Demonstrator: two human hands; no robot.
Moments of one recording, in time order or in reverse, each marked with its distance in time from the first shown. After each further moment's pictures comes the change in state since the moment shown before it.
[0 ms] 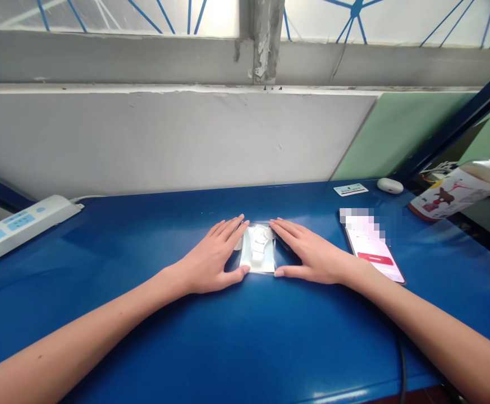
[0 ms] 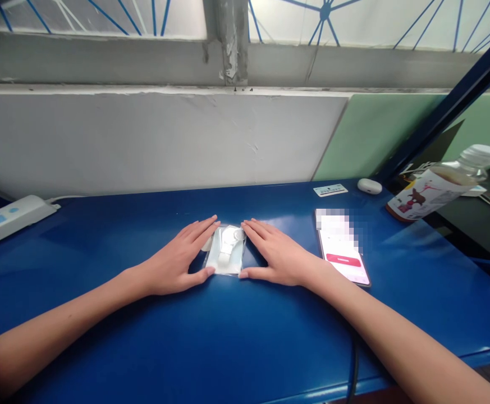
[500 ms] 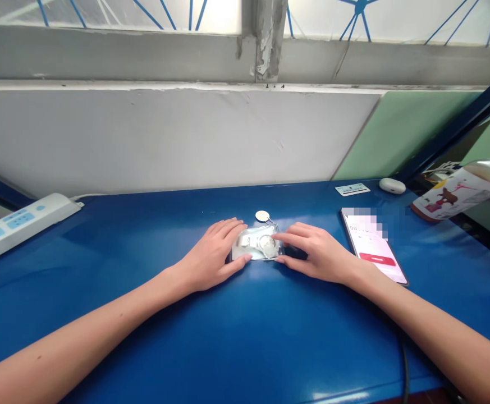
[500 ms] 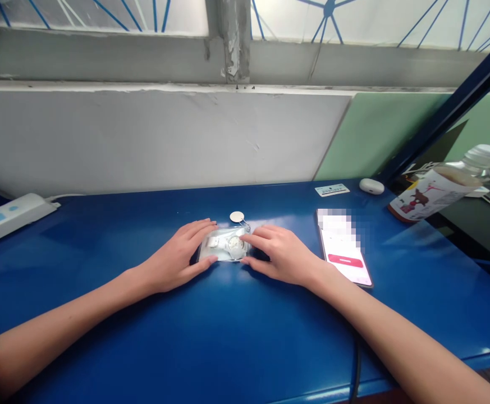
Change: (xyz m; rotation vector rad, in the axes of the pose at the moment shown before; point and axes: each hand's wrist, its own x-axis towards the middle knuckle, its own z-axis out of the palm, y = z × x) left_hand 0.002 0.000 0.004 -0.065 0.155 -0.052; right_hand 0.000 -0.006 -0.006 -0.012 0.228 -0.119
